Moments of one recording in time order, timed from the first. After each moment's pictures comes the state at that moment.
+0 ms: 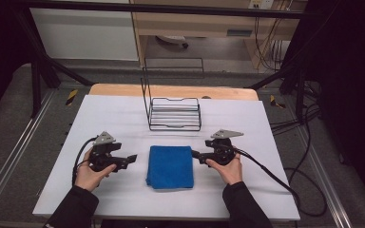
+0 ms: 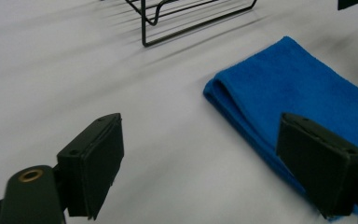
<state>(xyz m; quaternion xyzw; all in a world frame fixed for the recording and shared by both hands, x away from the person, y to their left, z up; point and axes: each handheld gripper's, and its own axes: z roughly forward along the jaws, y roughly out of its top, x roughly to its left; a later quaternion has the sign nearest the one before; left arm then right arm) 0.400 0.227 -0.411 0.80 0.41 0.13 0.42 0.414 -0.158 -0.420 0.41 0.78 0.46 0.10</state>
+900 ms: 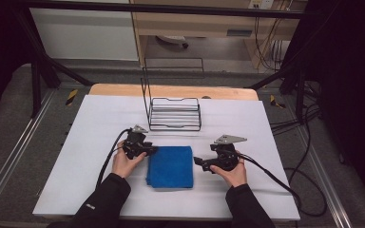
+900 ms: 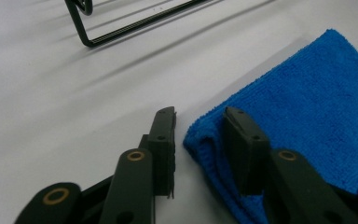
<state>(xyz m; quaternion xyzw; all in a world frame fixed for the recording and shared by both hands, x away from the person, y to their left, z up) 0.455 0.156 -0.445 0.82 0.43 0.09 0.37 0.403 -0.168 -0.428 0.40 0.79 0.46 0.10</state>
